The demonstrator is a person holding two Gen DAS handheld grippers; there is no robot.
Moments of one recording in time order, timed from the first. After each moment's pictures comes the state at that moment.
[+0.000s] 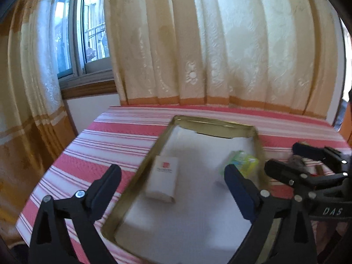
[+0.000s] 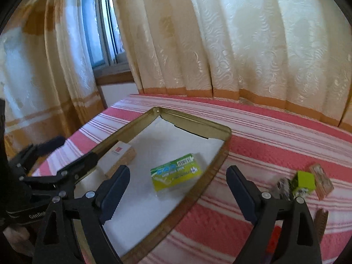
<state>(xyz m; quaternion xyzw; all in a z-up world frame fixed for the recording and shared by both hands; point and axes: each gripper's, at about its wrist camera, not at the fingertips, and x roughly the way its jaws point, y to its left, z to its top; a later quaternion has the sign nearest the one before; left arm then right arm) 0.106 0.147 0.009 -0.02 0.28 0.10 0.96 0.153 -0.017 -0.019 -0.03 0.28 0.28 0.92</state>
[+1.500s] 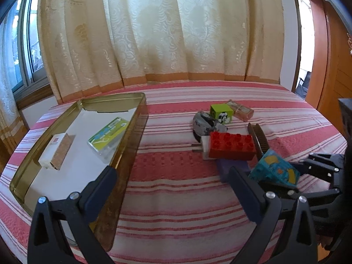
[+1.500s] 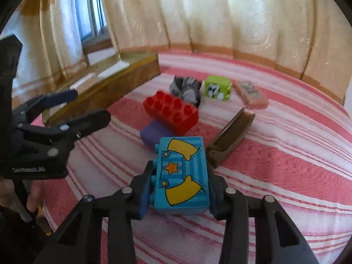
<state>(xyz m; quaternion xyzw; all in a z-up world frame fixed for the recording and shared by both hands) 0.098 -0.023 -0.035 0.03 0.31 -0.03 0.95 0.093 -0.187 -0.087 -0.07 0.34 0.23 0.91</state>
